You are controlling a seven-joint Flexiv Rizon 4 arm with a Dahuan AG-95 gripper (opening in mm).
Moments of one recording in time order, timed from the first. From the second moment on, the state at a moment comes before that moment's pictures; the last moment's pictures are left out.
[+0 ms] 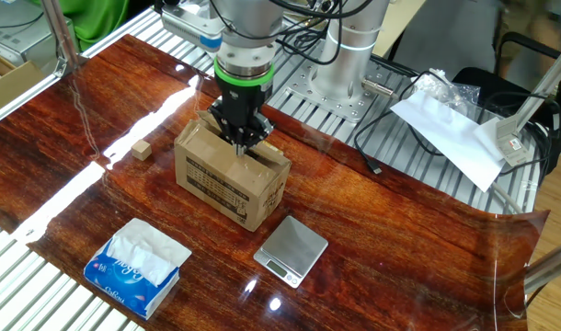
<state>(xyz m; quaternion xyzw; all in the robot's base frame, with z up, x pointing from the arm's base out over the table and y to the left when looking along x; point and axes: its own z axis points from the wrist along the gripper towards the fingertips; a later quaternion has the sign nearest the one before) 0.487 -0.023 0.161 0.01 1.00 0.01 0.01</state>
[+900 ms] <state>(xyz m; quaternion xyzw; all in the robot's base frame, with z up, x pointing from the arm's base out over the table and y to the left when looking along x) 0.495 -0.019 0.137 0.02 1.00 0.02 0.01</state>
